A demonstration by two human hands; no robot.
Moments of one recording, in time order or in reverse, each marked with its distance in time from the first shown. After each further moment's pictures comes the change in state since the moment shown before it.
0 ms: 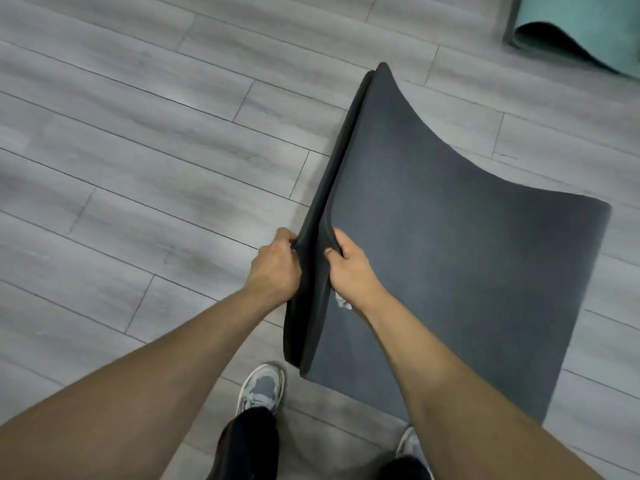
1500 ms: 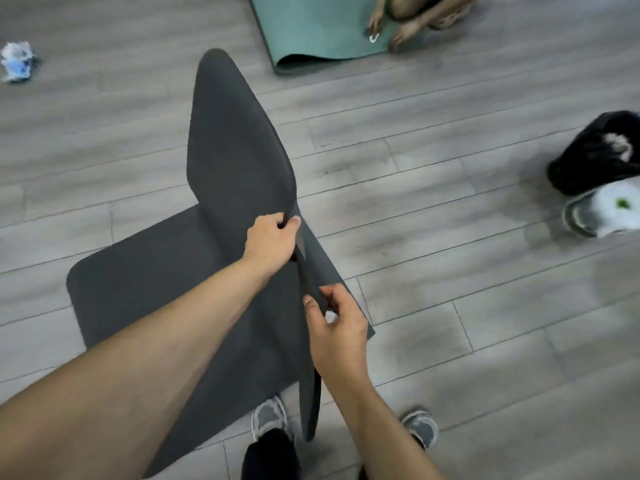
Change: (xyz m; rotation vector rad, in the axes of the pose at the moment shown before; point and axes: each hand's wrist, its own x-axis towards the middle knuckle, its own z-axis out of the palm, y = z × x) left_hand -0.119 0.221 -0.015 -0.142 -0.273 0.398; right_hand -0.270 -0.049 -0.058 0.386 0.857 0.037
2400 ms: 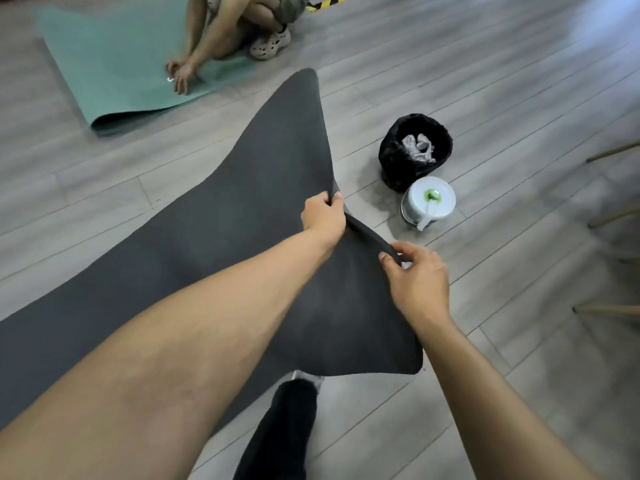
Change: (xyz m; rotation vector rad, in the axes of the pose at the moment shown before) left_hand -0.091 0.378 0.547 -0.250 -0.225 0.051; right_hand 0.203 0.023 -0.625 -0.401 0.482 0.024
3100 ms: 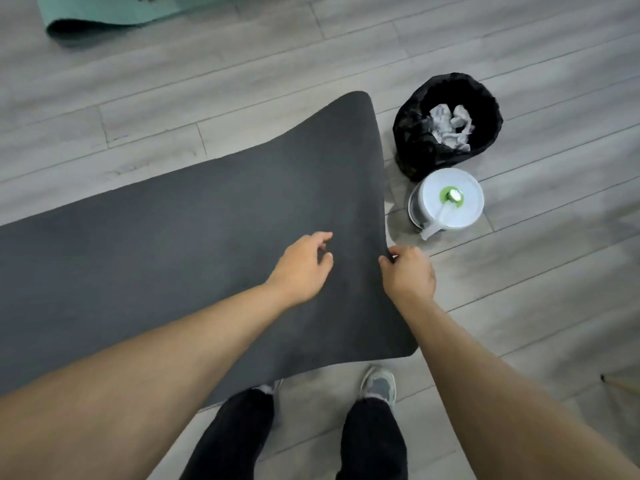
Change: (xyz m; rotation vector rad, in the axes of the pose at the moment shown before) left_hand 0.091 -0.119 0.147 0.644 -0.254 0.070; right_hand 0.269 0.181 0.093 -0.408 -0.327 0.000
